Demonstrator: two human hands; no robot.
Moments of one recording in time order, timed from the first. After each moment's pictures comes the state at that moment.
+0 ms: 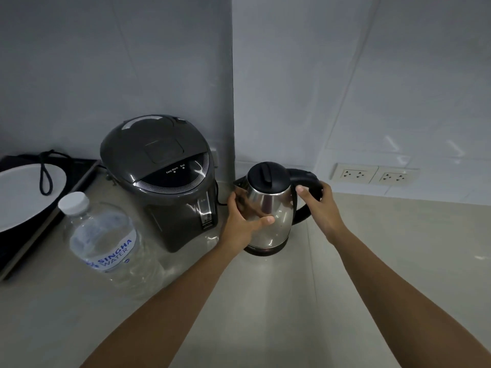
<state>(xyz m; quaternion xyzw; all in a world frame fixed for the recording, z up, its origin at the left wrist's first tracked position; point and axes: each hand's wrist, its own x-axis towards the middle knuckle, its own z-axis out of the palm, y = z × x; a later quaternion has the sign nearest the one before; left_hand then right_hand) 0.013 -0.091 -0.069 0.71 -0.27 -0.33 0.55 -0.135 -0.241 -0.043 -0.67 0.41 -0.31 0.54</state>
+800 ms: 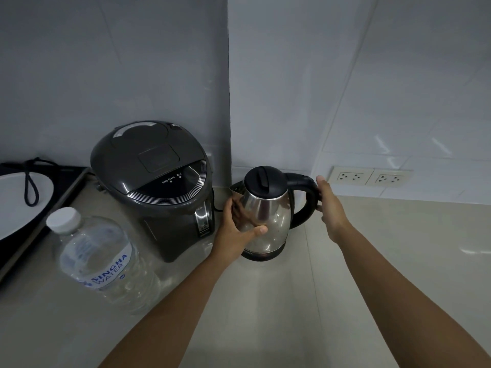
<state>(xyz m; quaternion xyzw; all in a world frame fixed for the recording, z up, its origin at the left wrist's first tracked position) 0.029 -0.084 -0.084 0.71 -0.30 -0.34 0.54 -0.130 -0.256 -0.029 -0.58 0.48 -0.27 0.60</state>
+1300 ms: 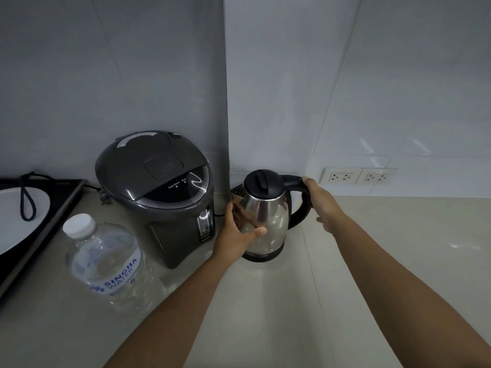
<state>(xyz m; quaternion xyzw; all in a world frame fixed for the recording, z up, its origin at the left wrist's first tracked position) 0.035 -0.081 -0.083 0.72 -0.33 -0.34 0.51 -0.120 -0.245 -0.005 -0.58 0.54 -0.22 0.57</state>
